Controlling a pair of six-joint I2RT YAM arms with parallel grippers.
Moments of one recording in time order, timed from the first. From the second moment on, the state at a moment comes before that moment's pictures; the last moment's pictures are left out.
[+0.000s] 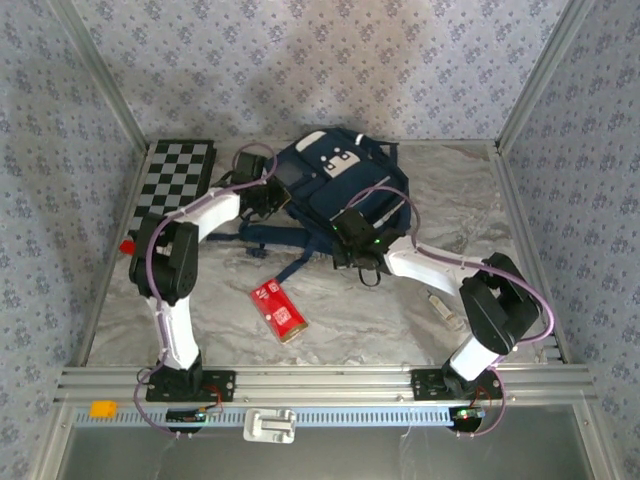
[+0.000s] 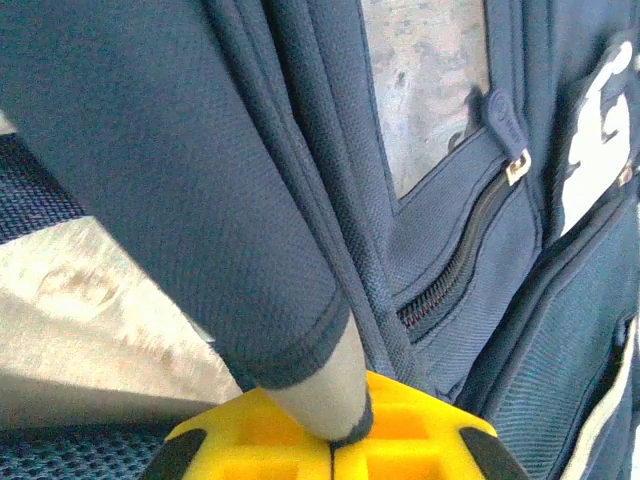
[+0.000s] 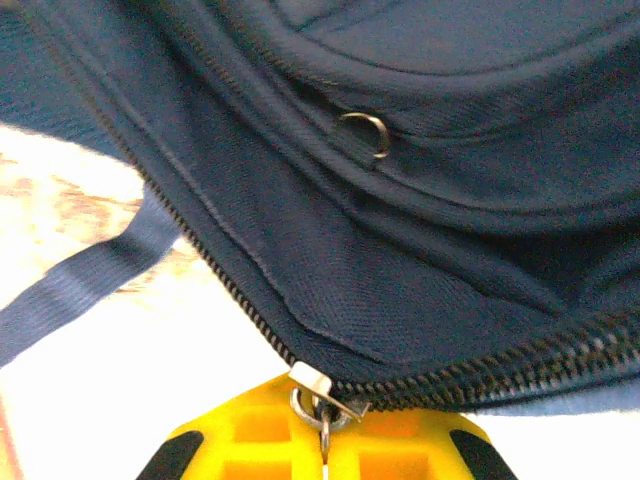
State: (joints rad) left arm -0.33 1.96 1.42 -0.28 0.30 -0.98; right arm 0.74 1.62 1.05 -0.41 0.10 0.53
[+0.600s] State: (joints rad) left arm -0.60 1.71 1.01 -0.01 0.28 -1.40; right arm 0.74 1.65 1.06 -0.41 0.04 0.59
